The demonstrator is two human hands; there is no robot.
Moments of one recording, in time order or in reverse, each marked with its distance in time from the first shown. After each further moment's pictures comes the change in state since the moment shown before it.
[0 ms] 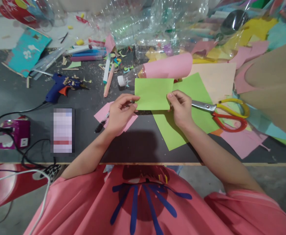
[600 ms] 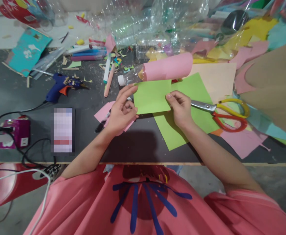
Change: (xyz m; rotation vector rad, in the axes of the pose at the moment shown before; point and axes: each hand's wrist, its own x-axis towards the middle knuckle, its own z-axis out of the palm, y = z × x) left_hand 0.000 -0.015 -0.006 0.007 -0.141 0.164; right_hand 0.000 -0.001 0.000 -0.088 -0.026 -0.038
